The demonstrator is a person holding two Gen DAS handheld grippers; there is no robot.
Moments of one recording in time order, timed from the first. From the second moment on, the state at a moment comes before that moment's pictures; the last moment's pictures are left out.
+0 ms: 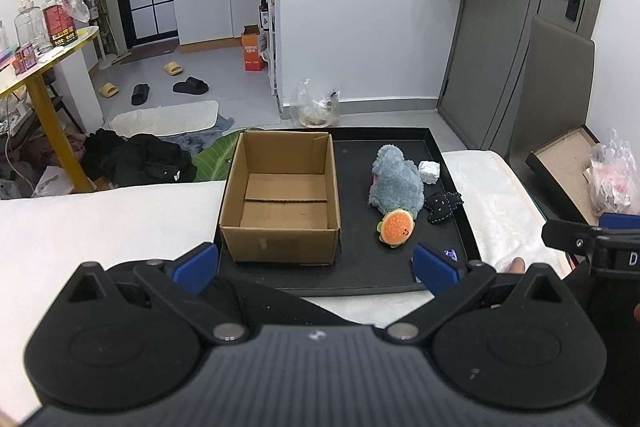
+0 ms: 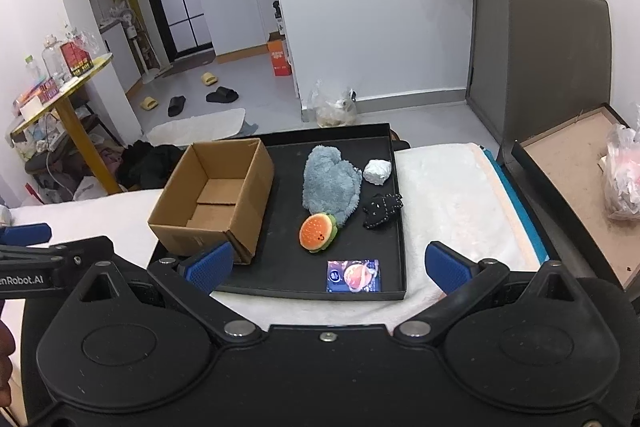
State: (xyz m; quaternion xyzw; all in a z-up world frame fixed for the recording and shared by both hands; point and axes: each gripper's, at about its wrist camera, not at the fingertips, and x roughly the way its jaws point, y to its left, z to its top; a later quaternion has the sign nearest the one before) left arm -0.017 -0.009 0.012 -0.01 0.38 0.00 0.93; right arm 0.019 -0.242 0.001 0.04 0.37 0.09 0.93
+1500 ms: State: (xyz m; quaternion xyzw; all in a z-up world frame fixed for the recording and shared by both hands) left arm -0.018 -0.008 0.012 -0.02 0.36 0.01 0.93; right arm 0.017 -0.237 -0.003 0.04 0.36 0.09 0.93
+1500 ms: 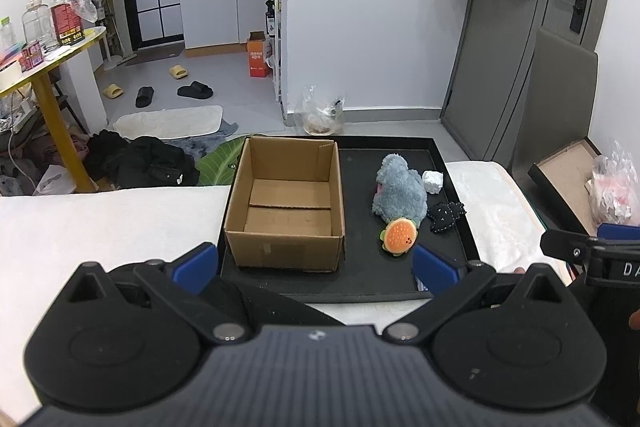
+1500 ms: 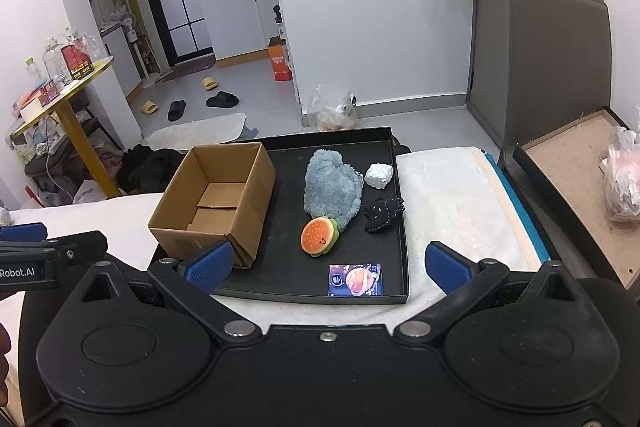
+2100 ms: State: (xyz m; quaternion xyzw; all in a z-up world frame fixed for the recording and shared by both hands) left arm -0.002 0.000 0.008 -0.02 0.36 0.01 0.93; right arm 0.026 -0.238 -0.010 0.05 0.36 0.08 0.93
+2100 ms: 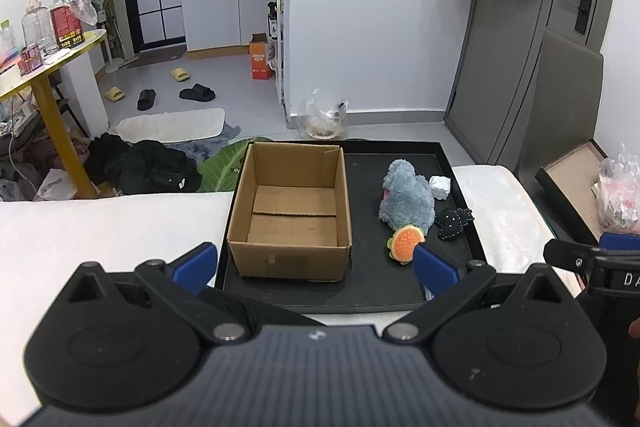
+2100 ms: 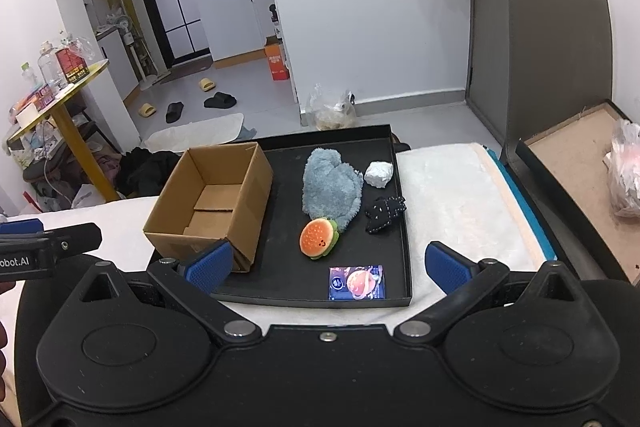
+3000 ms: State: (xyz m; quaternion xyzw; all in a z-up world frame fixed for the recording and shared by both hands) left arm 0.074 0.058 -0.035 -0.05 0.41 0.06 0.91; right arm 0.118 -0.249 -0.082 0.09 0.47 0.08 0.87
